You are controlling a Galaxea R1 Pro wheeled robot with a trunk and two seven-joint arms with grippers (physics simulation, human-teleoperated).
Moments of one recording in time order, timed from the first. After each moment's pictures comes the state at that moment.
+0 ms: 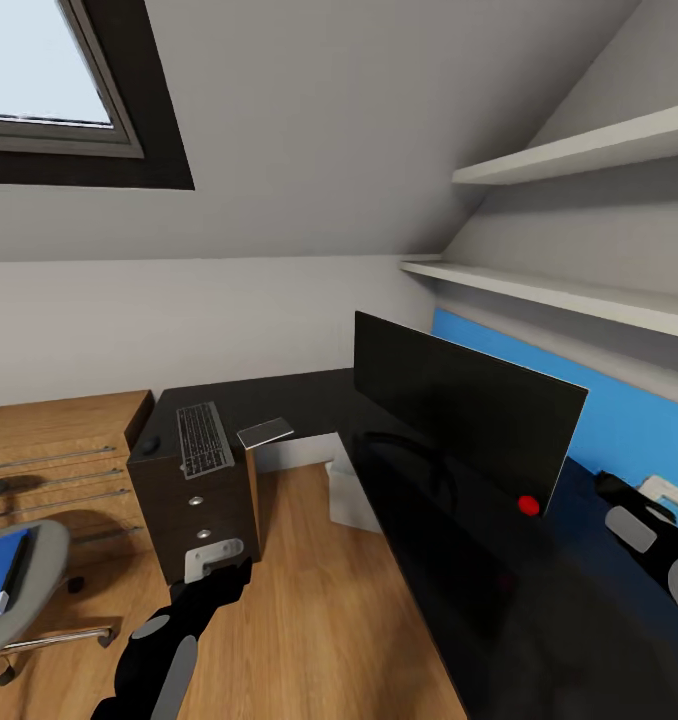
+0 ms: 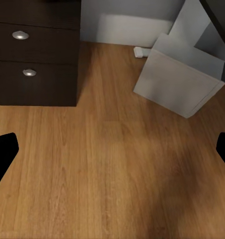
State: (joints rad) left arm -0.11 -0.09 -0.03 -1.52 0.23 0.56 0.24; right arm -0.95 -0.49 0.65 -0.21 -1.30 -0.22 -0.26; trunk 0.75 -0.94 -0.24
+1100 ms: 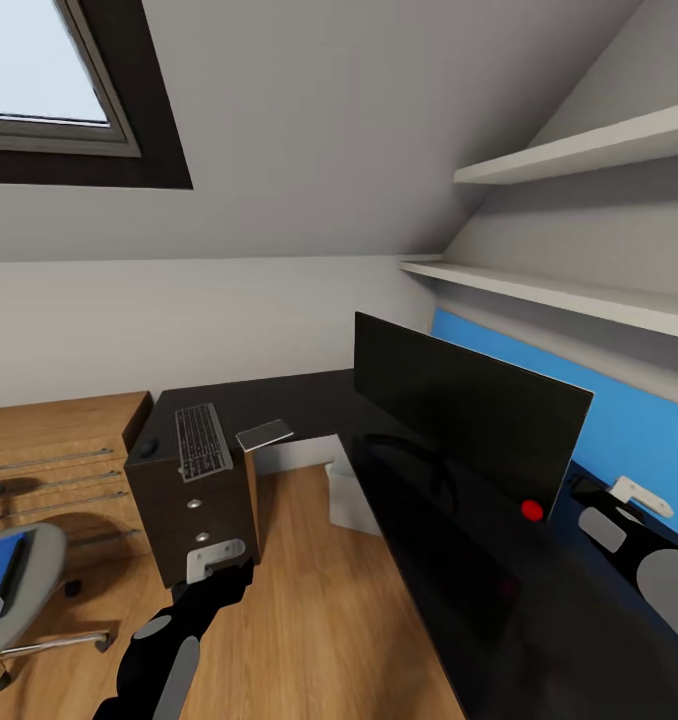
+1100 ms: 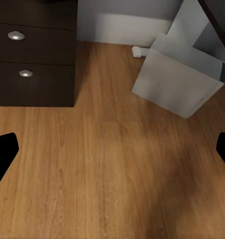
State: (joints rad) left arm -0.11 -0.09 -0.03 -1.52 0.23 0.56 0.24; right arm -0.96 -0.41 0.65 -0.18 -1.28 -0.22 -0.26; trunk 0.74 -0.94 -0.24
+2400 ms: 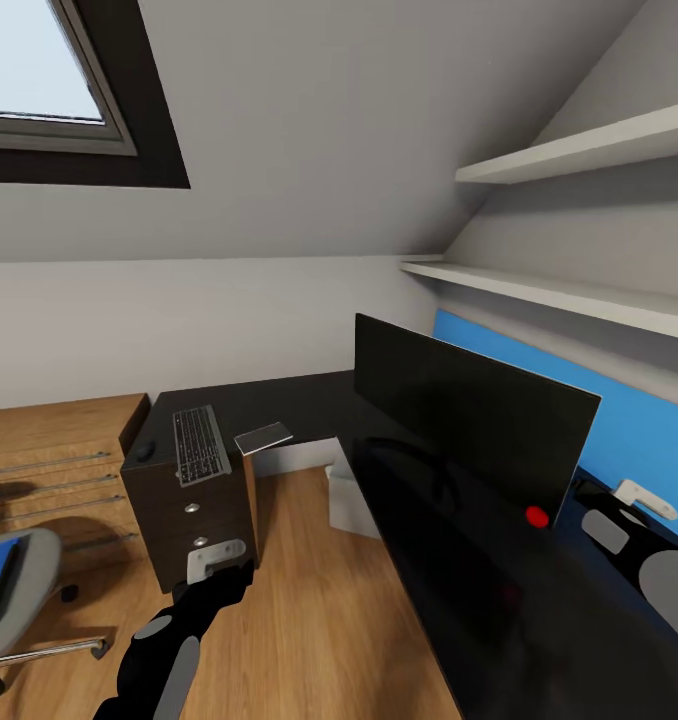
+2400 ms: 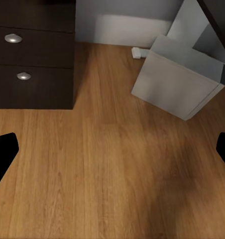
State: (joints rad) left arm -0.11 -0.09 -0.03 -1.51 0.23 0.56 0.24; right arm -0.96 -0.42 0.65 -0.16 -1.28 -0.23 -0.26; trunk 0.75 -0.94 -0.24
